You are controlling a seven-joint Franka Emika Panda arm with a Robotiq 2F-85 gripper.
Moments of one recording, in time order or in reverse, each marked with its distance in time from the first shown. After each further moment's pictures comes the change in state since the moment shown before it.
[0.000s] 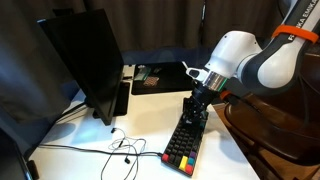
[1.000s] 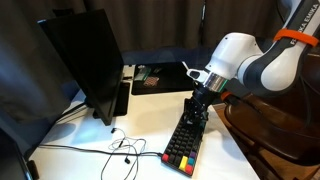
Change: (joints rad) arm 0.000 0.006 -0.022 0.000 -0.093 0.000 0.087
